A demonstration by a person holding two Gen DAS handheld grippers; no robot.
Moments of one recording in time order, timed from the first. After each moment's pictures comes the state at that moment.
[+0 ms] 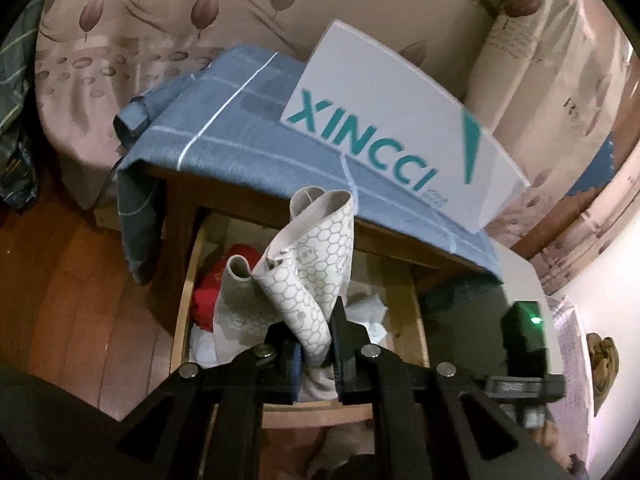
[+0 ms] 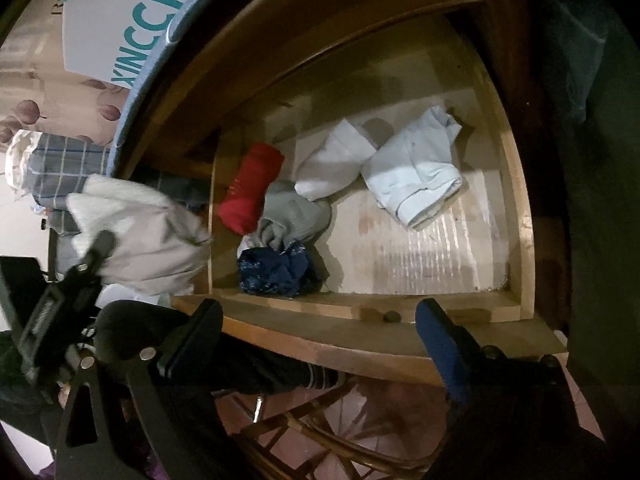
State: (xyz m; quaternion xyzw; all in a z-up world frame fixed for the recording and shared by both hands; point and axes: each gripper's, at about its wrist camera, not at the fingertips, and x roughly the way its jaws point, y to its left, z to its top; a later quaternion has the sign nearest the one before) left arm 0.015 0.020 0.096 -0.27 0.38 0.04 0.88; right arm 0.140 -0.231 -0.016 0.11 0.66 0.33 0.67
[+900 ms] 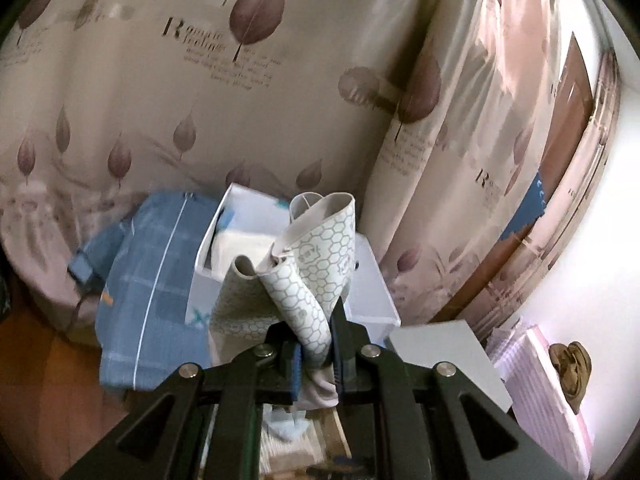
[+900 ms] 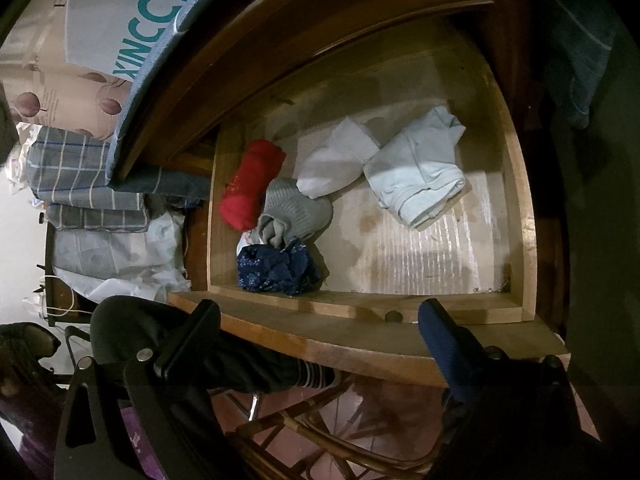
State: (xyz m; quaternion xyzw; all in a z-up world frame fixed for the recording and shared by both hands) left arm 0.067 0.022 0.304 -0.23 0.26 -0.03 0.94; right arm 0.138 -0.228 -0.017 0.10 0.66 0.34 0.67
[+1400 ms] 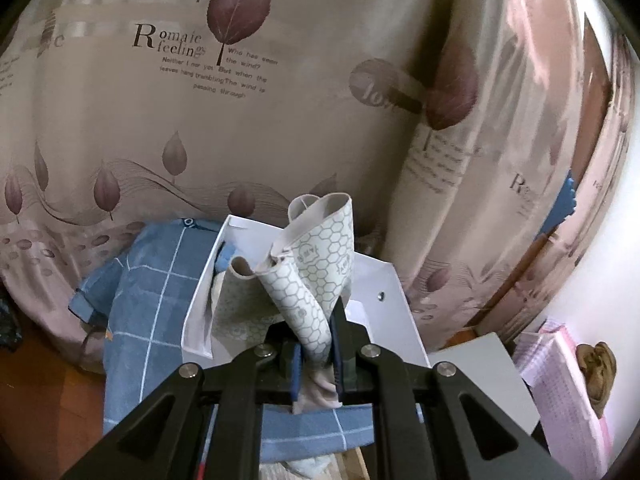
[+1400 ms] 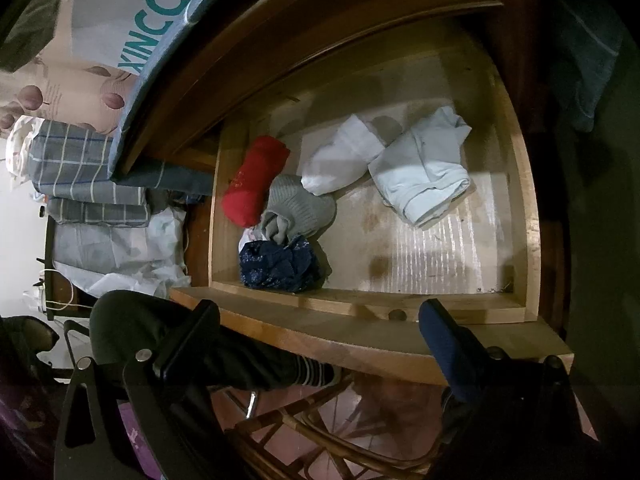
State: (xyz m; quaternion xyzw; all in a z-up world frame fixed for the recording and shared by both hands) left arm 0.164 0.029 0.308 -0.20 0.28 0.00 0.94; right arm 0.136 -0.225 -0.018 0.09 0.66 0.35 0.66
